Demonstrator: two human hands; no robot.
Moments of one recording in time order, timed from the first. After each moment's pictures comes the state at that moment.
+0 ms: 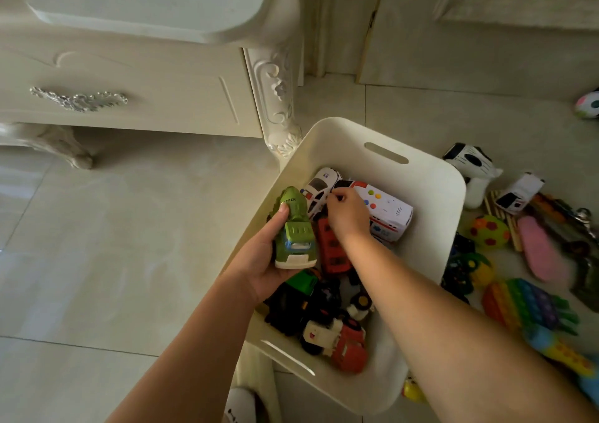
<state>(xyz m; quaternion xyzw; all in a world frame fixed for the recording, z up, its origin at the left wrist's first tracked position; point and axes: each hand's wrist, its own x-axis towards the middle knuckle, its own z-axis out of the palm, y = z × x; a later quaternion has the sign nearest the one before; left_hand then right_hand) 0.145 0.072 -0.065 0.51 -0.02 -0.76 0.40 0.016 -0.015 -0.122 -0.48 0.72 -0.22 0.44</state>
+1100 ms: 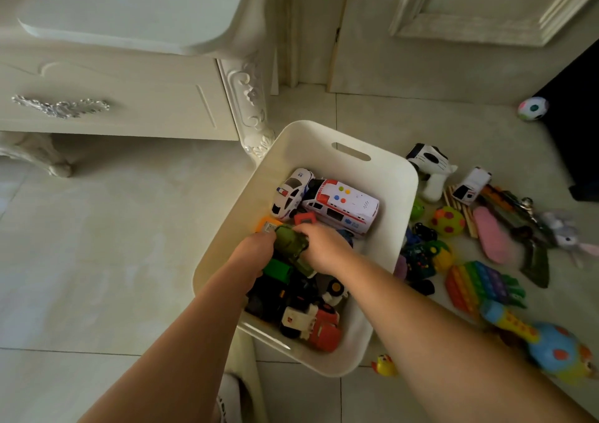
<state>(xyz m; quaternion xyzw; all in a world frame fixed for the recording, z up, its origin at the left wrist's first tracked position) 0.121 0.068 -0.081 0.79 -0.24 -0.55 0.14 -0.017 0.044 -0.088 -0.72 0.55 0.05 0.42</state>
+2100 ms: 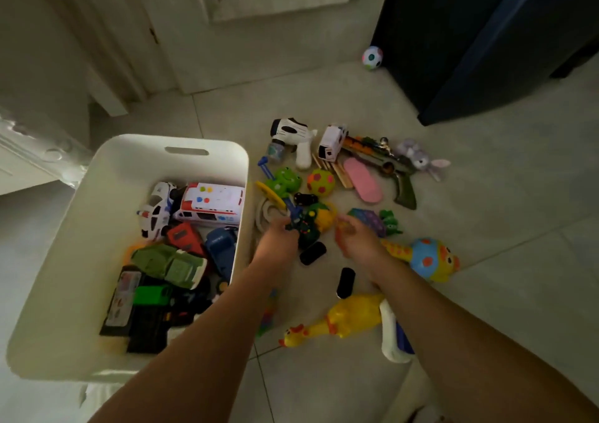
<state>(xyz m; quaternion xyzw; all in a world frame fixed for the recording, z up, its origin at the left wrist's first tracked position) -0.125 0.080 -0.094 0.65 -0.47 -0.58 0.14 -0.286 0.113 -0.138 -0.33 0.78 -0.23 0.47</state>
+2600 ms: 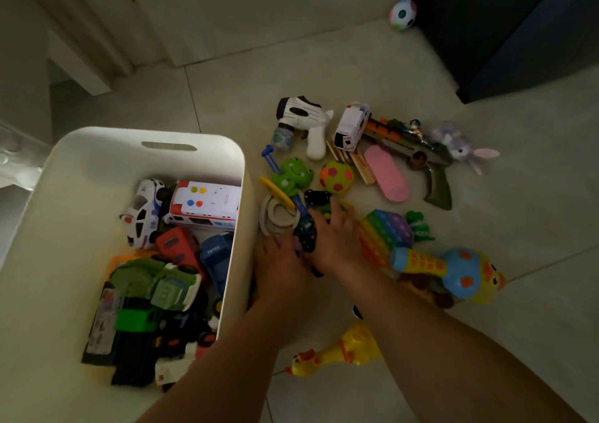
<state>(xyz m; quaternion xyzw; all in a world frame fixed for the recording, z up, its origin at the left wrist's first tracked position) -0.124 0.073 -0.173 0.65 -0.70 -0.28 -0.07 -0.241 0.059 -0.189 -0.58 0.75 0.05 0.31</state>
